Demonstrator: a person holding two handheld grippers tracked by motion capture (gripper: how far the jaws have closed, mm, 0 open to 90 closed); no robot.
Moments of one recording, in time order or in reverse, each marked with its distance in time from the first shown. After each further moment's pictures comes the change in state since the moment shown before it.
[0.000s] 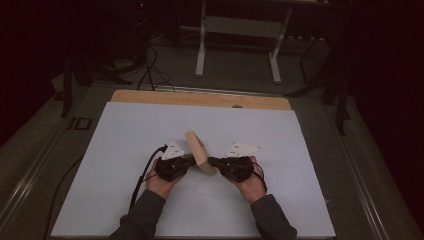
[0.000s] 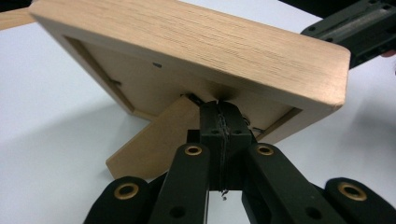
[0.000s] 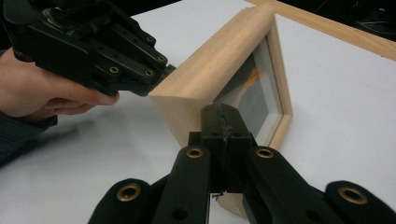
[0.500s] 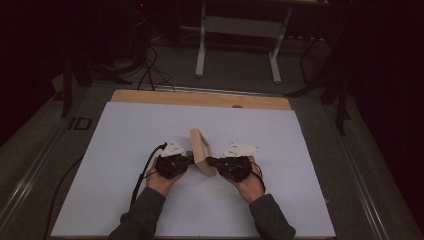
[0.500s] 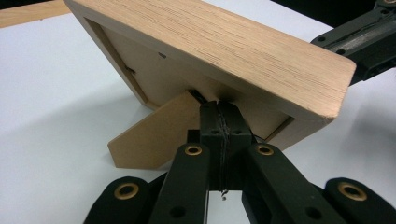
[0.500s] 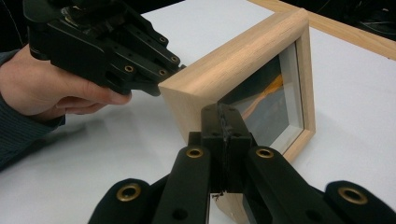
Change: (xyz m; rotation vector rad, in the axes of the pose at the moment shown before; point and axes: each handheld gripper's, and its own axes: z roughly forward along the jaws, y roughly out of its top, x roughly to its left) left arm 0.007 0.002 0.004 0.001 -0.015 -0.010; right arm 0.002 0.002 0.004 0.001 0.005 -0.003
